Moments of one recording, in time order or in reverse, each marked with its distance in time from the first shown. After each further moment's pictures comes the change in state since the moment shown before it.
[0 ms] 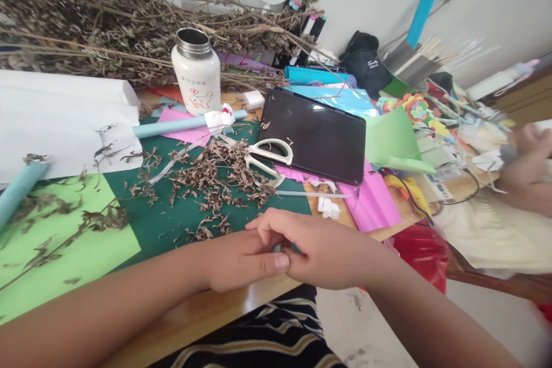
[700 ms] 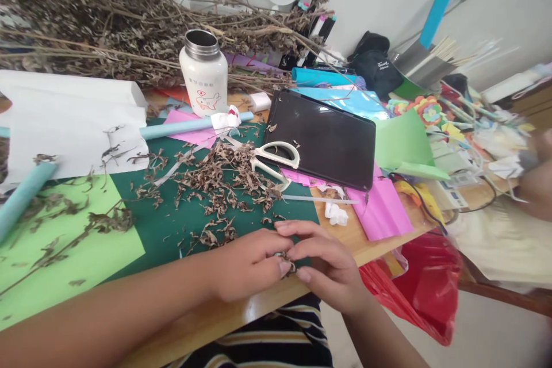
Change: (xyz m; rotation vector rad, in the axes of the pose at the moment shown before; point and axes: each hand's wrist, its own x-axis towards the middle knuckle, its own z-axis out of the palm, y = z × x) left_hand 0.007 -0.001 0.008 0.081 0.187 0.012; right_hand -0.003 0.060 0.053 0.376 0.540 -0.594
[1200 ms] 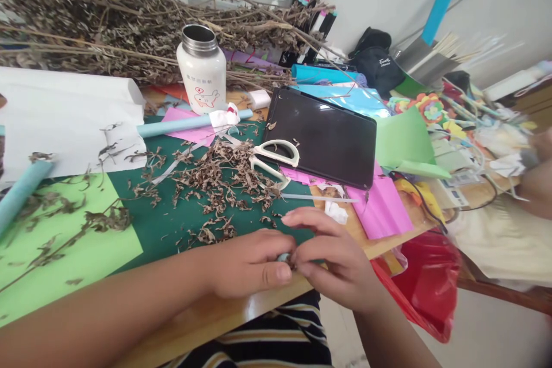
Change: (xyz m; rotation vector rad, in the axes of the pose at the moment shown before) left_hand 0.000 -0.005 -0.008 0.026 -0.106 0.081; right_hand 0.013 -0.016 -0.012 -0.354 -0.083 -0.101
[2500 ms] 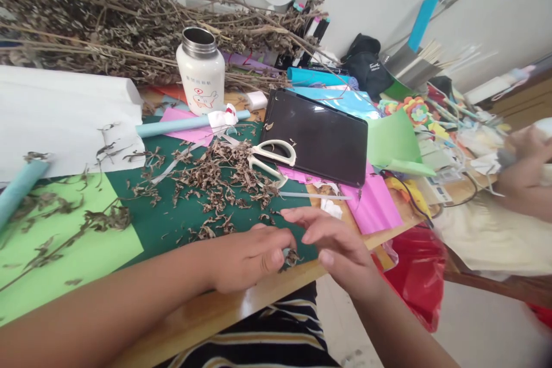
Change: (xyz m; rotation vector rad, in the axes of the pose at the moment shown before) left_hand -0.008 -0.002 0.000 0.148 -0.062 -0.048; right_hand -0.006 -0.002 -0.001 0.460 0.055 0.203
